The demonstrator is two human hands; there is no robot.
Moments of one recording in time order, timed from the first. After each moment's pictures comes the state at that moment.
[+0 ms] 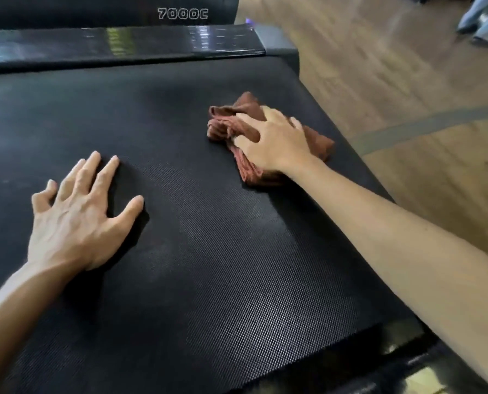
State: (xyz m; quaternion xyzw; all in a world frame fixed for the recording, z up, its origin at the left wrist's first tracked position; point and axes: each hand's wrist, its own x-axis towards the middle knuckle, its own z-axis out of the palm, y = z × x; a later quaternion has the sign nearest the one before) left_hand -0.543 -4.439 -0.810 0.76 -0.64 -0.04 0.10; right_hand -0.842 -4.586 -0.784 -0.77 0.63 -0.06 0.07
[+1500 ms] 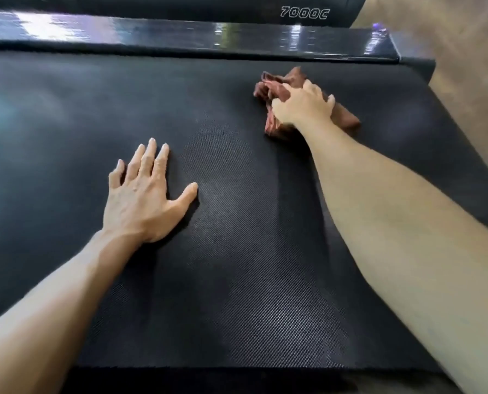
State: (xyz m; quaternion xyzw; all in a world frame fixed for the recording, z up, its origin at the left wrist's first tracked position) left_hand -0.444 -4.373 -0.802 0.81 -0.58 -0.04 0.07; right_hand -0.645 -4.640 -0.778 -0.75 0.65 -0.04 0.10
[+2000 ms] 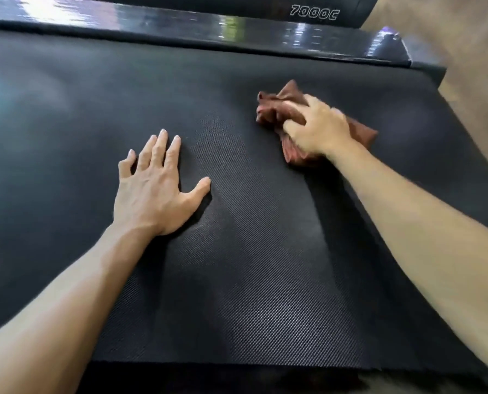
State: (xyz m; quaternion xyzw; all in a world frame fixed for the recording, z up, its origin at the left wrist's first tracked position) left_hand -0.444 -4.375 -0.806 0.81 -0.58 -0.02 0.08; right_hand -0.674 -4.600 -0.783 -0.83 0.54 -0.06 0.10
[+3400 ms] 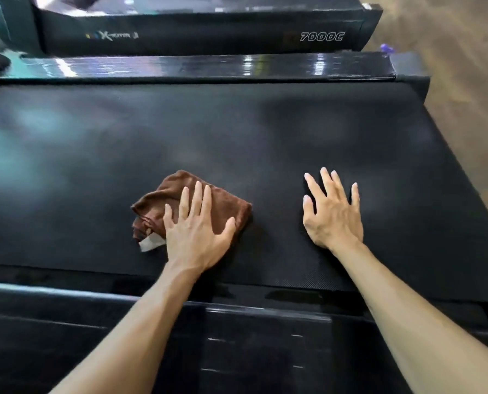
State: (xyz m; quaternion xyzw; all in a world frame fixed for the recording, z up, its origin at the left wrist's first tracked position) left_hand -0.524 -4.269 -0.785 0.85 -0.52 -0.04 0.04; right_hand -0.759 -4.399 -0.803 -0.81 0.58 -0.08 0.08
